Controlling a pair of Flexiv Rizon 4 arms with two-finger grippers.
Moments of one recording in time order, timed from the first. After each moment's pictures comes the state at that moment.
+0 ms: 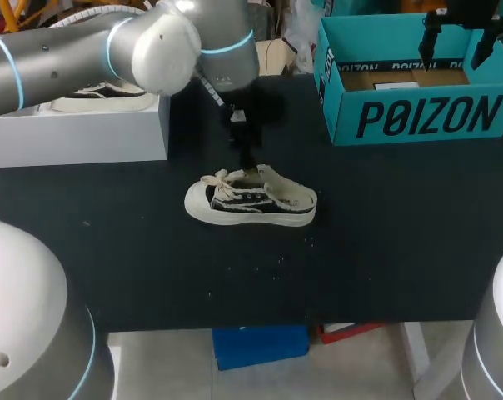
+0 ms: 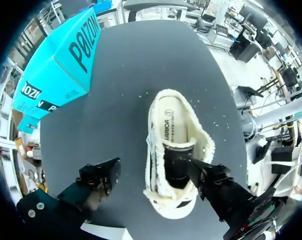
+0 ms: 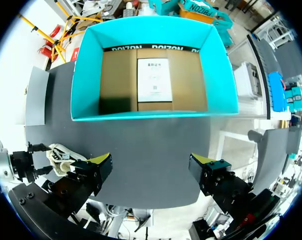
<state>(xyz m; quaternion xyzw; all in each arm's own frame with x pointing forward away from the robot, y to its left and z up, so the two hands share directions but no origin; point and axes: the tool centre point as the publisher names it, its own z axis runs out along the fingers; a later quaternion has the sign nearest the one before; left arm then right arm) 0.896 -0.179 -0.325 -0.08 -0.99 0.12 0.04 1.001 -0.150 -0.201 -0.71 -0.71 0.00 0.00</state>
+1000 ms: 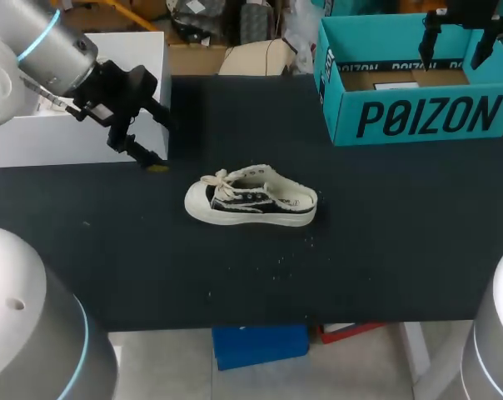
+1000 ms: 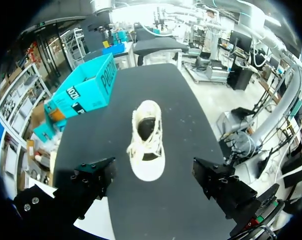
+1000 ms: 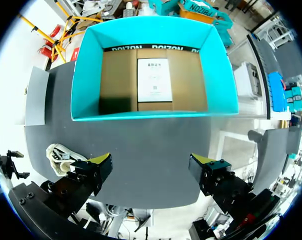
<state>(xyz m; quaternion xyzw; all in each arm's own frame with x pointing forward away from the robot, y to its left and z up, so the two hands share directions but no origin) 0.844 -0.031 -0.249 -0.06 -0.94 0.32 -0.01 1.001 -0.150 -0.201 -0.71 -0.71 0.00 0.00</state>
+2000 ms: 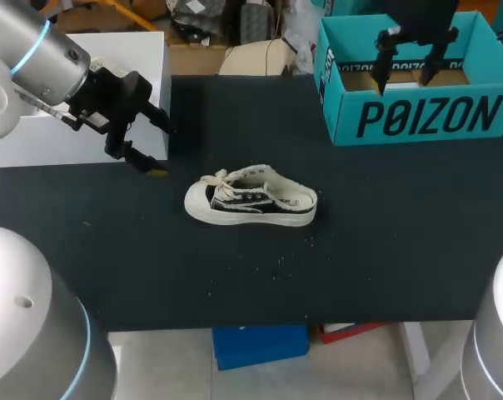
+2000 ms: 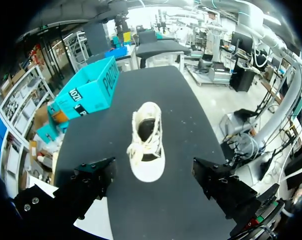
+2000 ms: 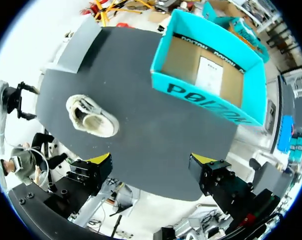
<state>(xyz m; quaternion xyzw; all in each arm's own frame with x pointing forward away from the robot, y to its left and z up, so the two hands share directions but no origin) 0.841 -0.029 -0.251 -0.06 -0.94 0.33 -0.03 0.892 -0.022 -0.176 -0.55 -0.84 -0.01 0.03</state>
